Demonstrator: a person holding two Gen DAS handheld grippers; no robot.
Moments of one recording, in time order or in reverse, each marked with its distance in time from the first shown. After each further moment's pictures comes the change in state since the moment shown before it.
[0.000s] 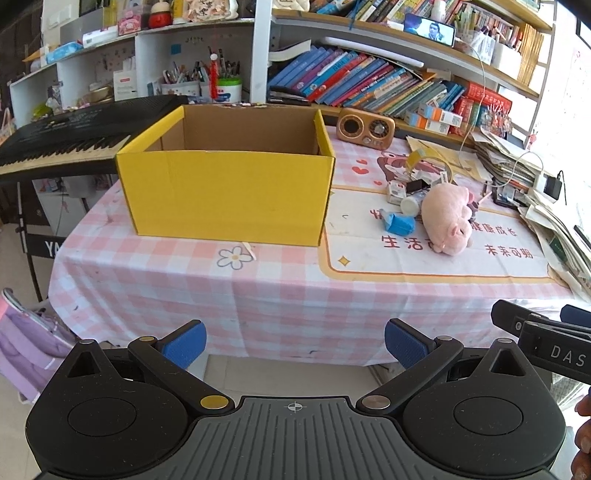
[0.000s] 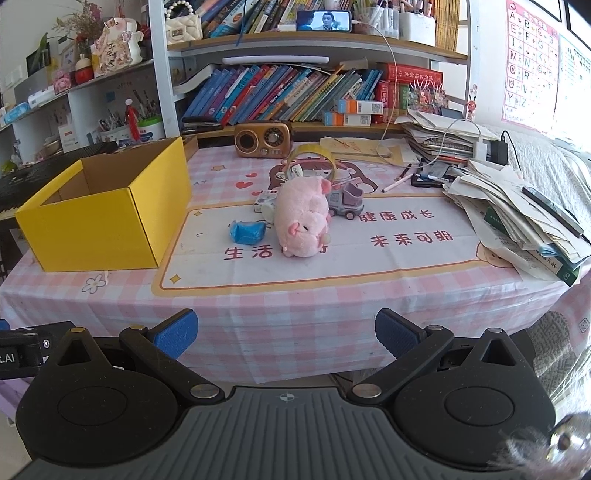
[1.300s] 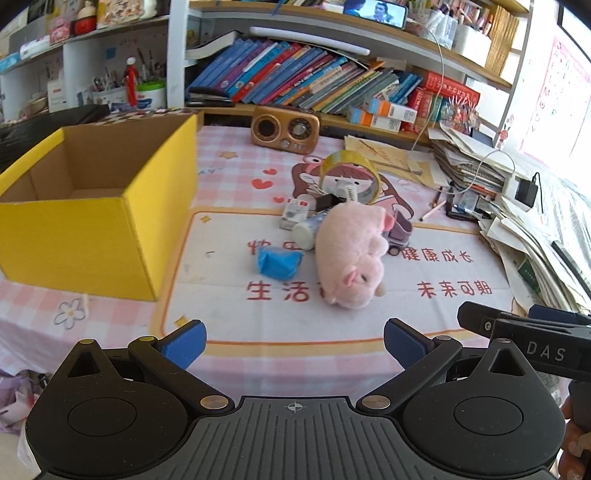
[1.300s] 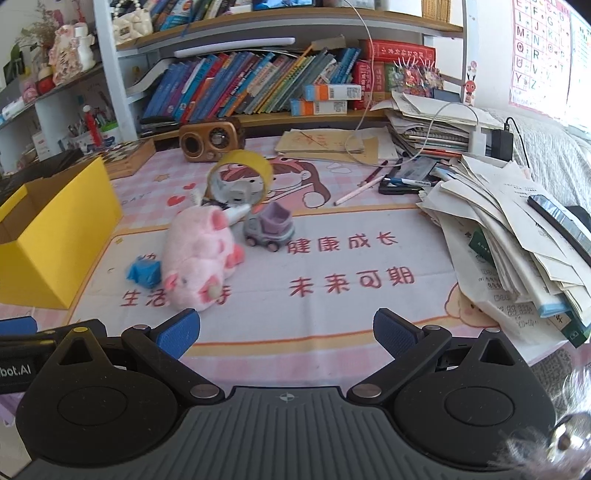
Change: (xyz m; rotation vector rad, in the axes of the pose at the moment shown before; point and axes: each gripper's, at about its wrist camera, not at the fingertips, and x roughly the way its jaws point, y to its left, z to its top) left arm 0.084 -0.138 0.052 0.015 0.006 -0.080; right arm 0.086 -0.134 0.069 0.020 0.063 0.043
